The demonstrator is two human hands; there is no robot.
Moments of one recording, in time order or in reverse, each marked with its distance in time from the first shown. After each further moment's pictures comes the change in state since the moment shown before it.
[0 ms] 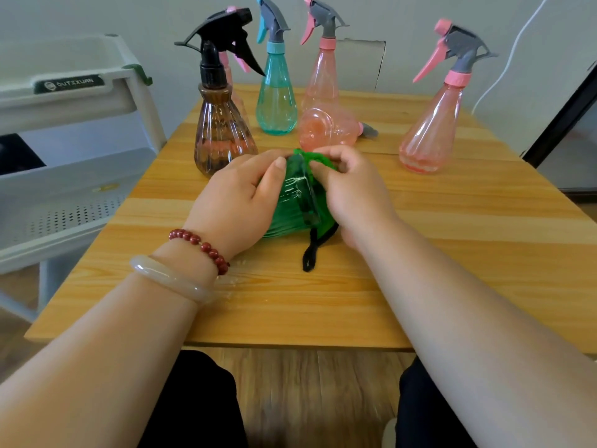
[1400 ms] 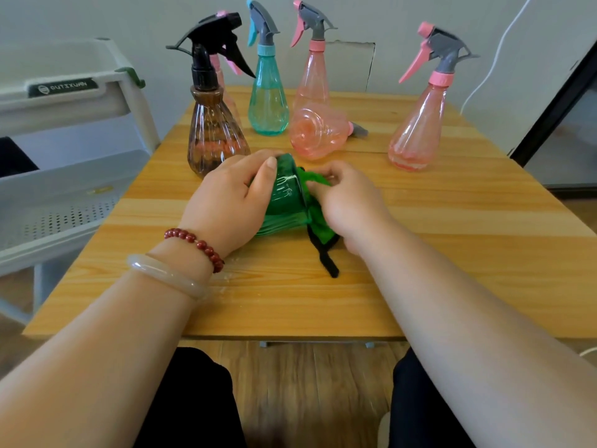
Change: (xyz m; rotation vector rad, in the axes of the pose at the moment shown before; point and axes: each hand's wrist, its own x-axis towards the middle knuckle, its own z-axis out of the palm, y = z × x) left_hand -0.002 0.001 0.001 0.031 0.013 -0.019; right_hand -0.013 -0.001 -0.015 -0.214 -0.074 0.060
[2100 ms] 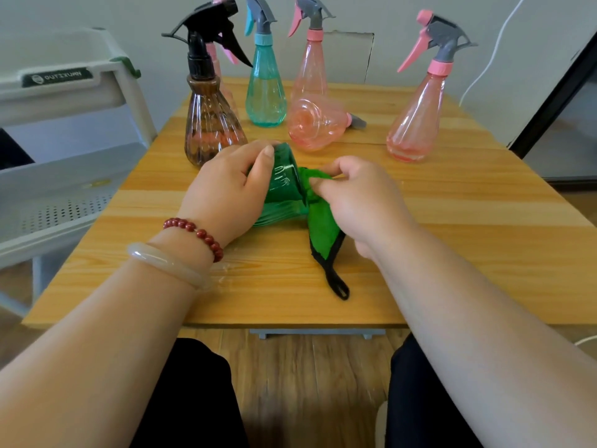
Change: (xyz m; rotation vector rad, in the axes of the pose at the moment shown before) left_hand 0.000 0.003 0.002 0.020 0.019 0.018; right_hand -0.026 -0.005 -0.013 -0.008 0.015 0.047
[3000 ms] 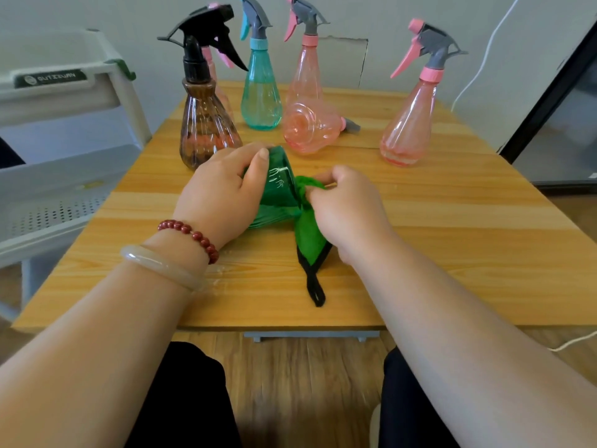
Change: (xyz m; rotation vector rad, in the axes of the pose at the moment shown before) left_hand -0.001 0.002 -0.001 -0.002 0.010 -0.012; right_hand -0.005 -0.004 0.008 -0.107 0.039 0.005
